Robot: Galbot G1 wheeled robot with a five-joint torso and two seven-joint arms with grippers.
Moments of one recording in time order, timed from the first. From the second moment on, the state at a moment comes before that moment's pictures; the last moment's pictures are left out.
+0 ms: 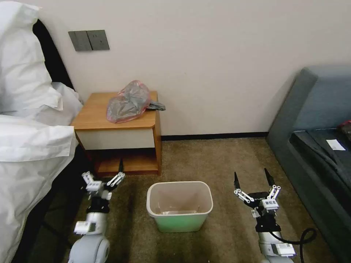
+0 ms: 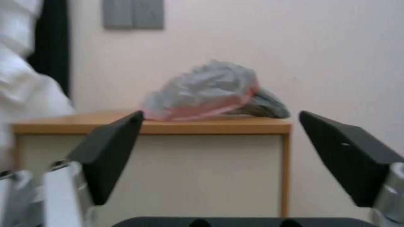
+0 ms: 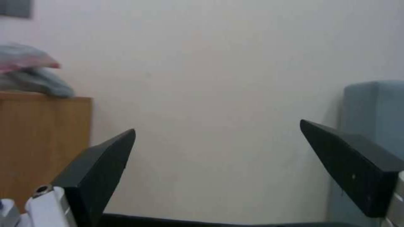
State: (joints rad) left arm 1.44 -1.32 -0.46 -1.87 -0.22 -0.44 -0.08; right arm -1.60 1.57 0.64 1.92 -0.09 0.50 -0.06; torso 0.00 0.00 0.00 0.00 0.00
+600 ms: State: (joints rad) left arm 1.36 -1.29 -0.37 -1.94 -0.24 -0.23 -0.14; right arm -1.48 1.51 0.56 2.00 -0.08 0.30 0.06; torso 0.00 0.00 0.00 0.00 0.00
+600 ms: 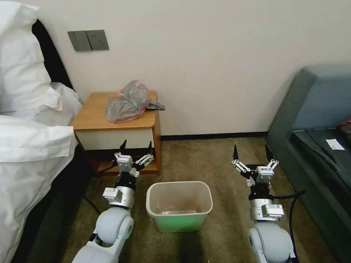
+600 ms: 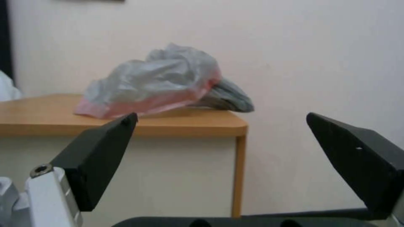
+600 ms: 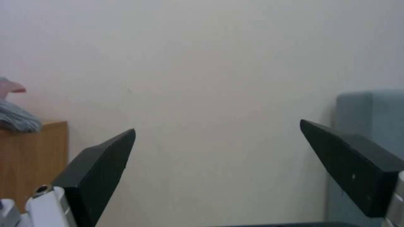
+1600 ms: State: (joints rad) left arm 1.44 -1.44 -0.51 -1.89 -0.05 -0.30 -0.24; right arm -0.54 1.17 -0.11 1.30 -0.36 0.28 0.08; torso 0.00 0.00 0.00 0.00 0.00
